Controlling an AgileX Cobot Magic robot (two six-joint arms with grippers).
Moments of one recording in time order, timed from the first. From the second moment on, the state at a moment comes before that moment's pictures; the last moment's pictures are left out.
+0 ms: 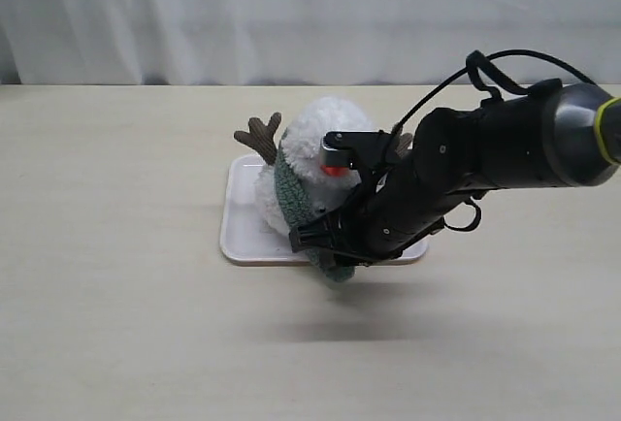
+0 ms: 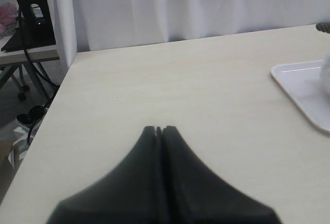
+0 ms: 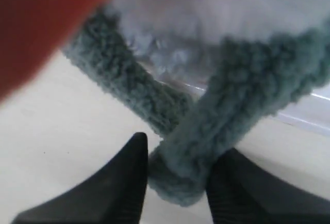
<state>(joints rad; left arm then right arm) -0.05 0.00 0.00 0.04 0.33 0.08 0.54 1.86 -1.06 0.35 0.47 -0.01</state>
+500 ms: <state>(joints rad) -0.05 0.00 0.00 0.04 0.33 0.08 0.54 1.89 -1.06 0.39 0.43 -0.03</state>
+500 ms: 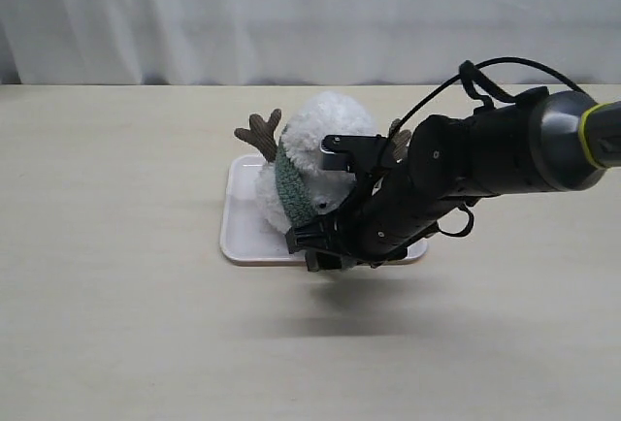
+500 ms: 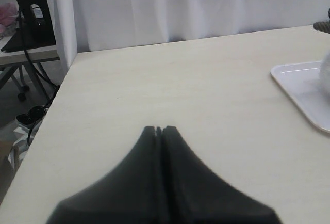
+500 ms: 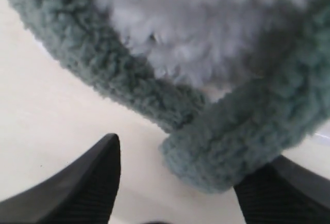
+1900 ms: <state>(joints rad) -0.05 0.00 0.00 0.04 0.33 0.08 0.54 1.95 -1.06 0.46 0.36 -0.26</state>
